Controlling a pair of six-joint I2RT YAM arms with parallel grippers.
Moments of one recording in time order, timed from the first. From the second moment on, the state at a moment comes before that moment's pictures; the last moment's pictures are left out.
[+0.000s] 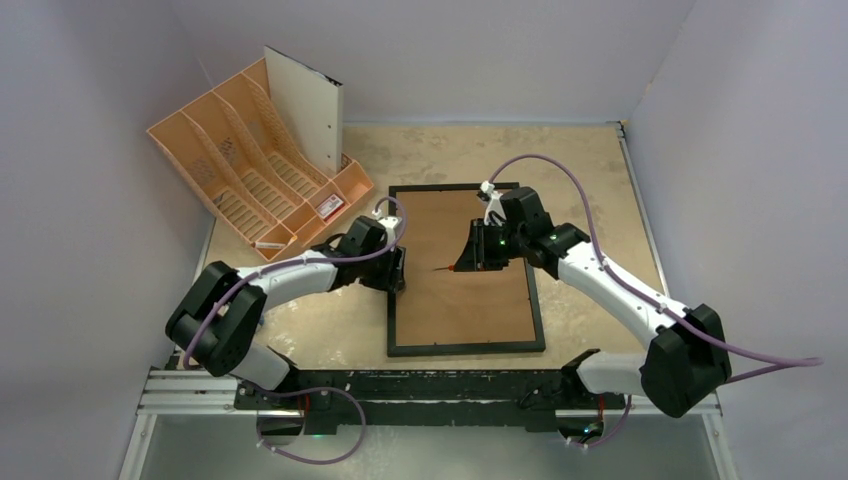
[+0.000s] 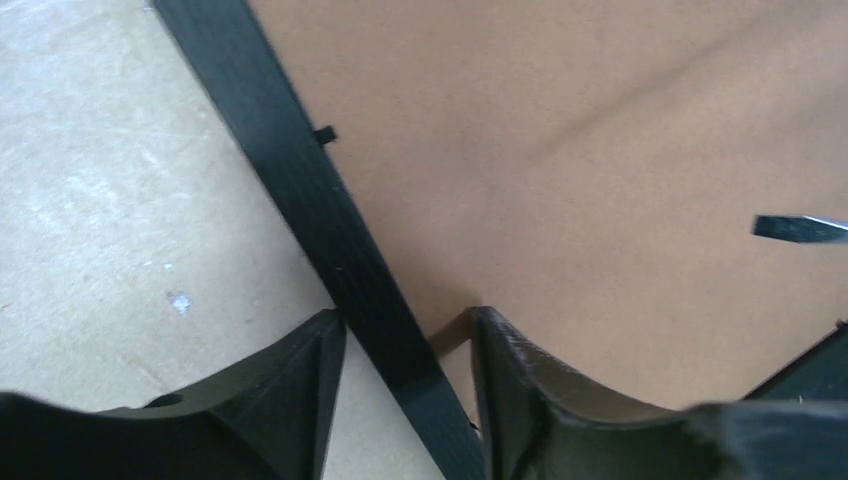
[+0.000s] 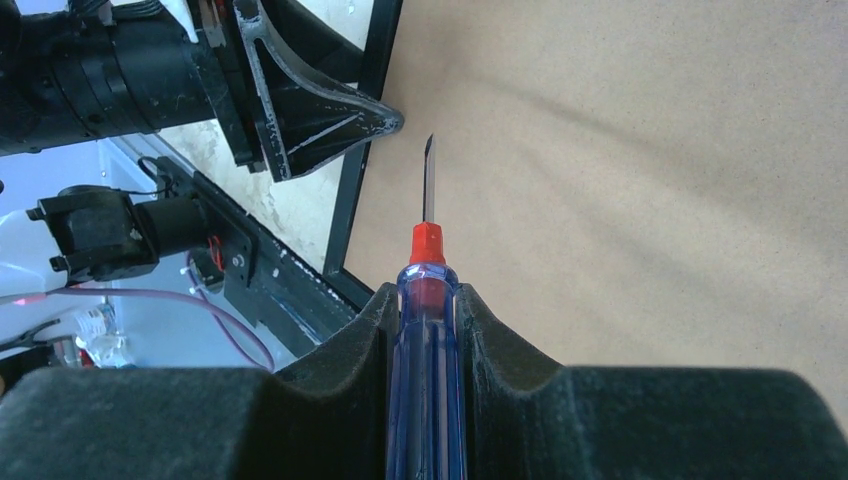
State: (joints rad) left arm -0.60 1.50 0.73 -0.17 0.14 -0.36; right arm 0.54 1.28 0.92 -0.49 -0.43 0.53
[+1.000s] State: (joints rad) left arm -0.60 1.45 0.72 -0.26 0.19 -0.27; right arm 0.42 1.57 0.95 -0.23 -0.72 0.58
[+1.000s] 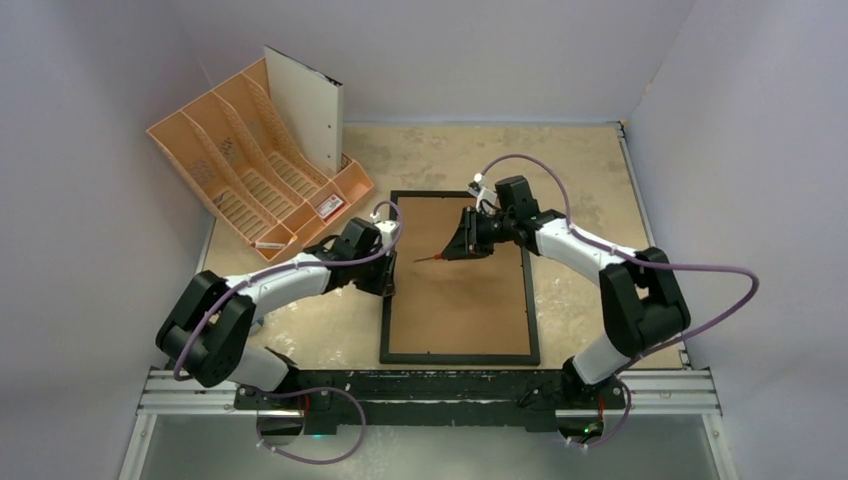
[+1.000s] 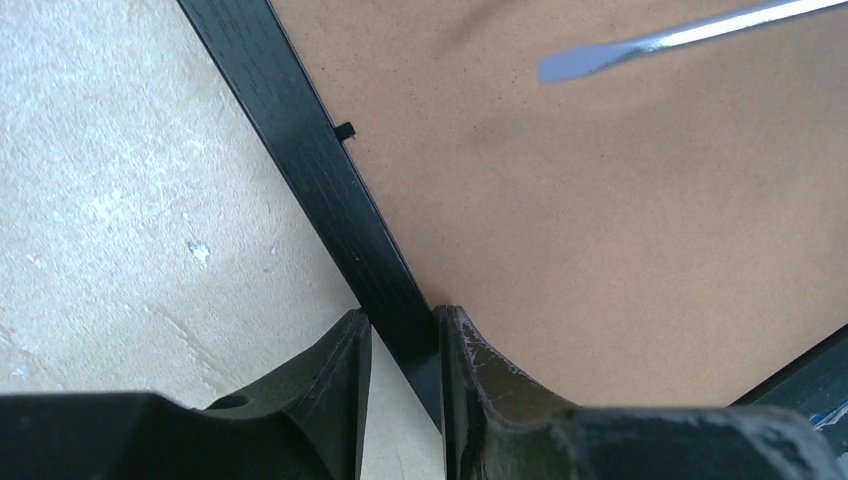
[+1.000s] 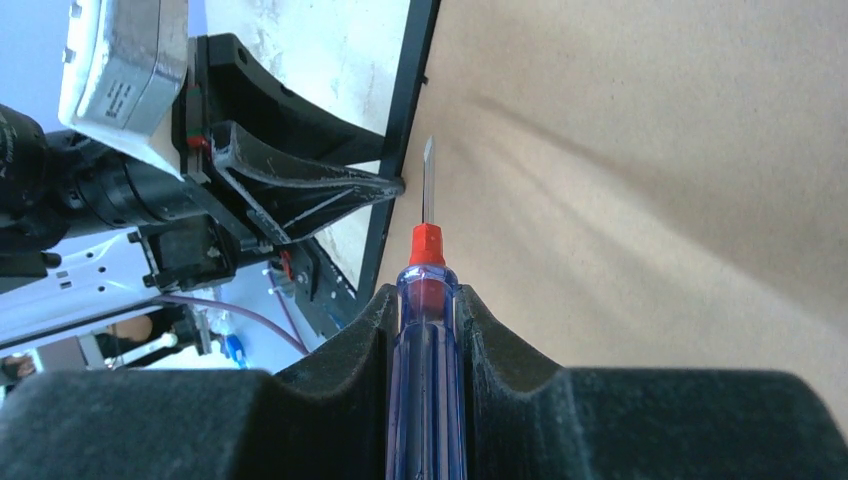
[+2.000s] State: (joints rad) left arm -0.60 1.32 0.56 -0.14 0.17 -0.37; right arm 0.45 1.86 1.05 -0.09 -0.89 0.44
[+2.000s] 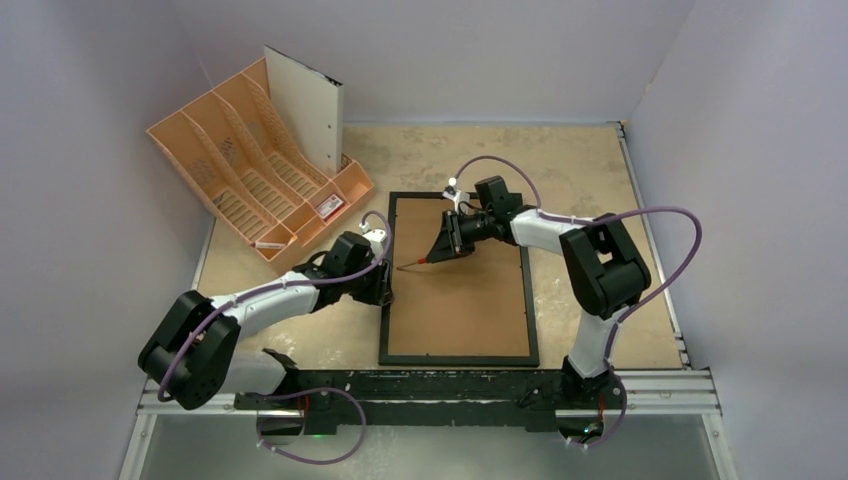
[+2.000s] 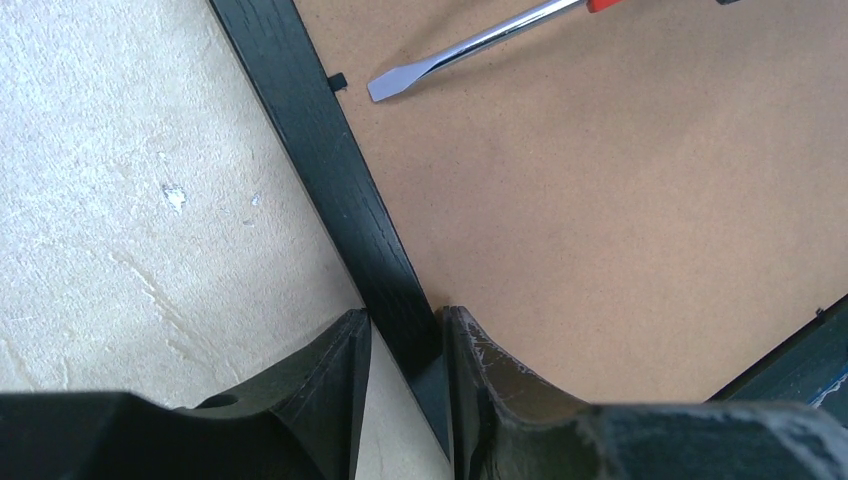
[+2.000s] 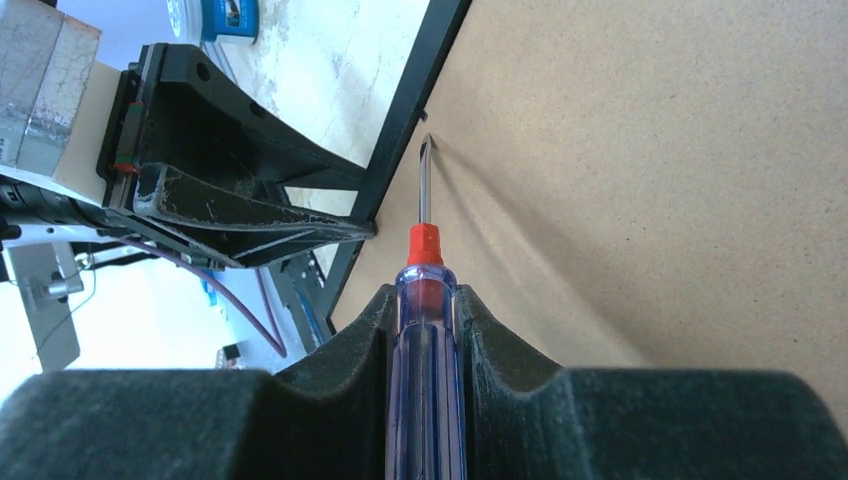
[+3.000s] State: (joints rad) left arm -0.60 1.32 0.56 -0.14 0.17 -0.38; right arm 0.45 1.90 1.05 -0.04 -0.94 0.26
